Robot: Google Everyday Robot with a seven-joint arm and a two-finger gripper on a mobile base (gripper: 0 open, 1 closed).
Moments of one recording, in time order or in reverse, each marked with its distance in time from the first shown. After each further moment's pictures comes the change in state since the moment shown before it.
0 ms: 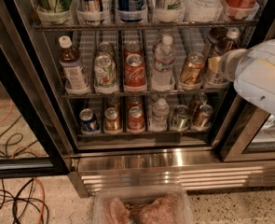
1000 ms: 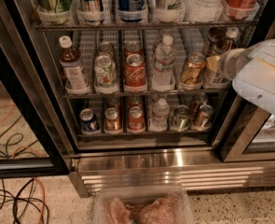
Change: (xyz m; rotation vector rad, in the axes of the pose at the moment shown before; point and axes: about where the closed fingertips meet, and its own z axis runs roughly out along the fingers) arm -0.003 -0.004 0.014 0.006 -0.011 0.011
